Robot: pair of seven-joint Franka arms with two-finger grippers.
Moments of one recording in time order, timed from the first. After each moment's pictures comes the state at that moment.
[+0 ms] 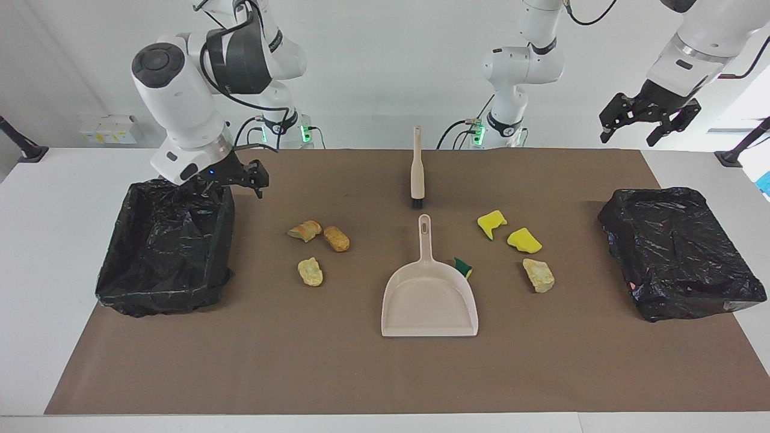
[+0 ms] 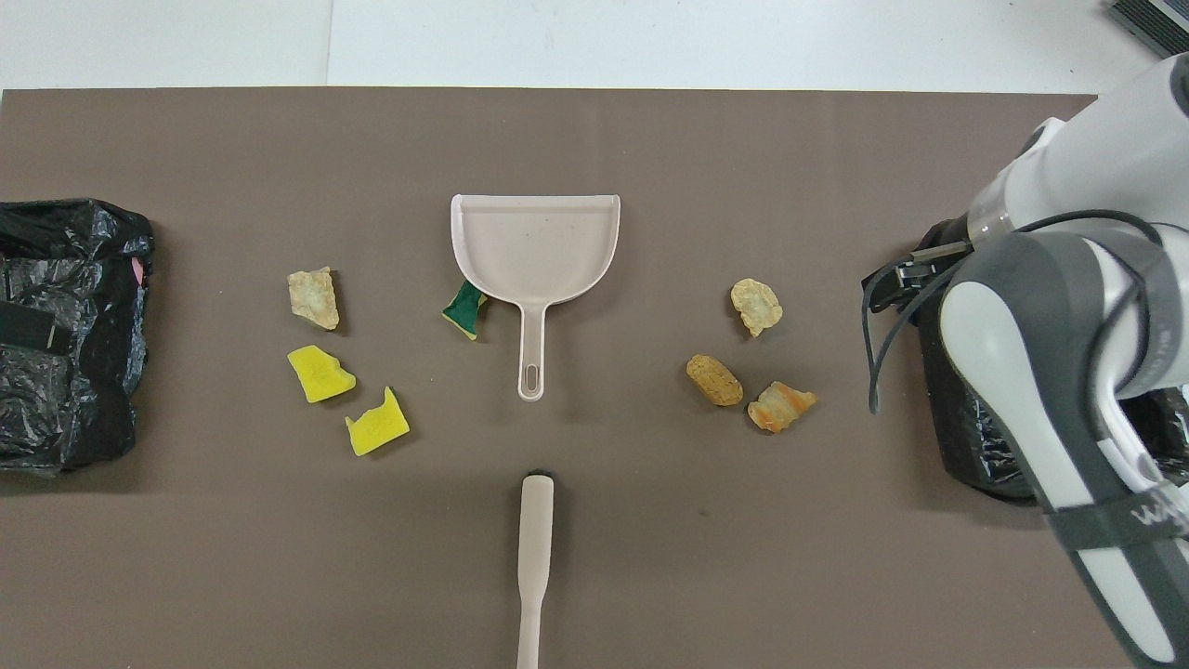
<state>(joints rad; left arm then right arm) -0.09 -0.04 0.08 -1.49 -0.01 1.42 0.13 0.11 0.22 0.00 -1.61 -0.01 1.76 -0.05</state>
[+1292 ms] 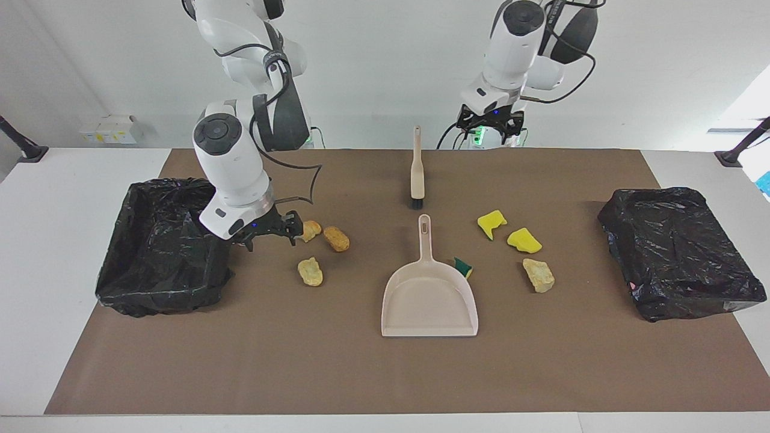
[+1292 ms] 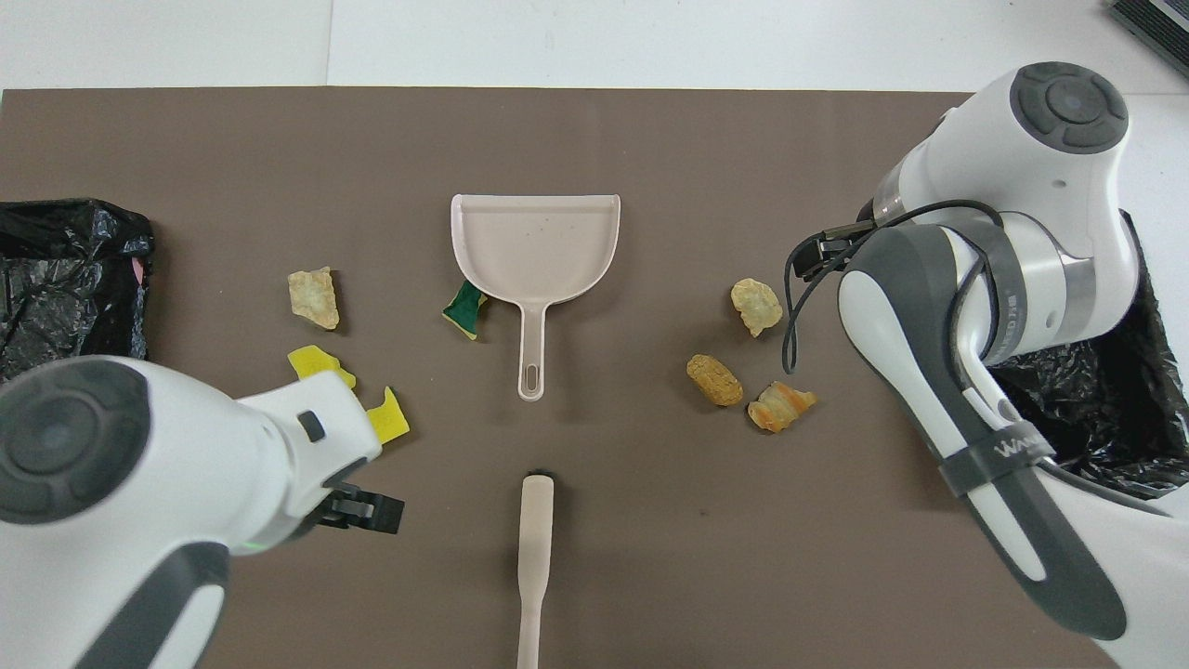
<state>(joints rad) -0.82 -0.40 0.03 -2.36 -0.03 1.83 -0.51 0.16 0.31 0.01 -1.62 -0.01 1.89 0.03</state>
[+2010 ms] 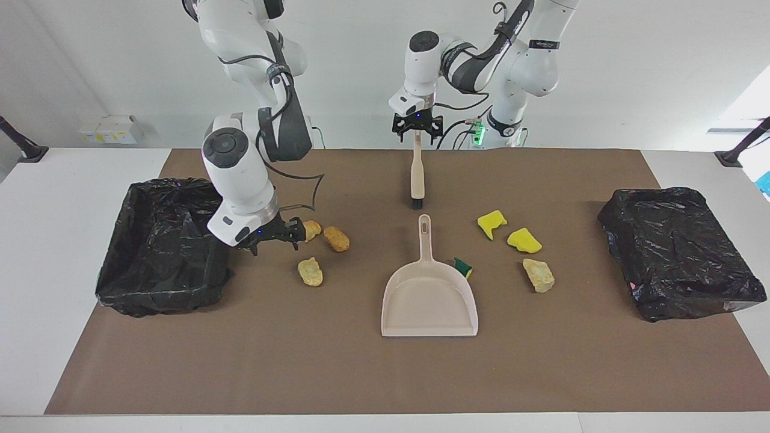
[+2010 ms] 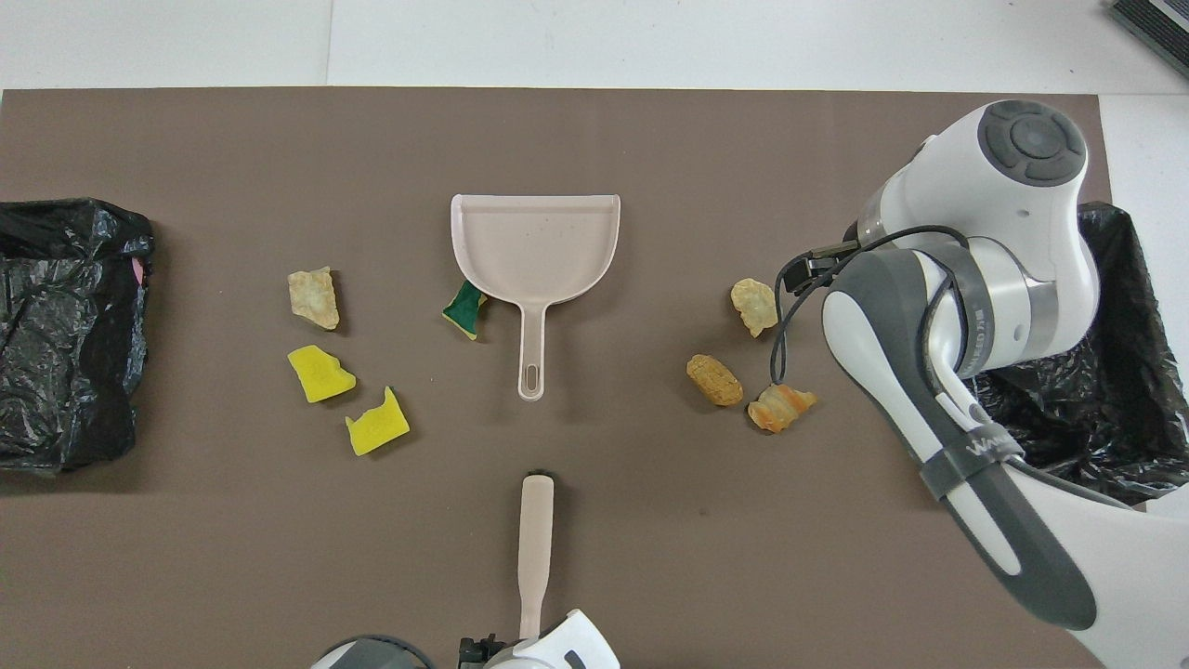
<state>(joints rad) -1.11 -0.28 0.03 -2.59 -0.03 2.24 -0.88 0.16 0.31 0.01 -1.69 0.00 1.97 0.03</state>
